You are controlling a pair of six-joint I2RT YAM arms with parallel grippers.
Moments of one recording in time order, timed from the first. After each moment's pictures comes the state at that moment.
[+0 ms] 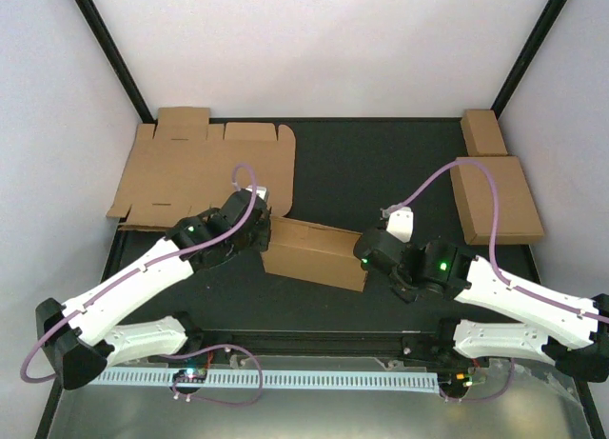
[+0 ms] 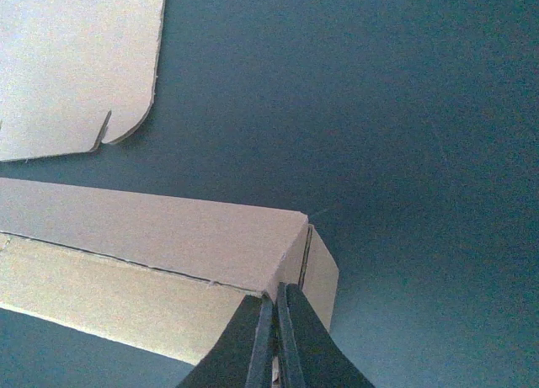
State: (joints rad) left arm -0.78 1.09 0.99 -0.81 -0.25 -0.52; right arm 1.16 1.02 1.05 -1.04 0.58 1.10
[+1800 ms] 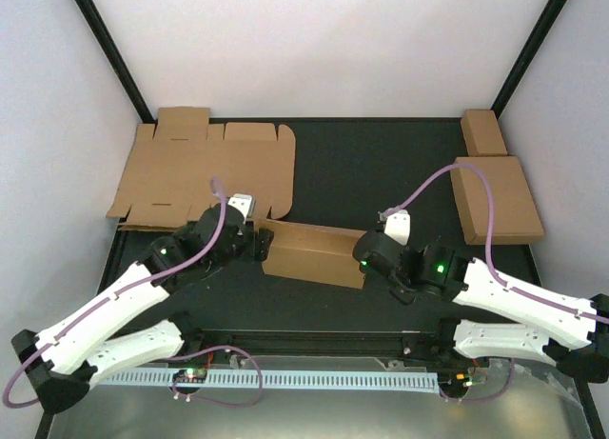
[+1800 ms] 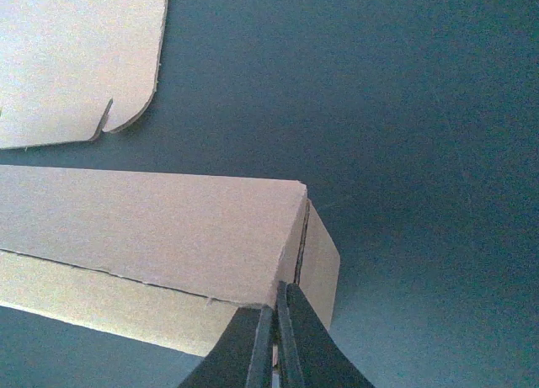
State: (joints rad) left arm -0.79 0.89 0.90 -0.78 -0.20 -0.53; right arm 1.16 1.01 1.00 -0.99 0.57 1.08
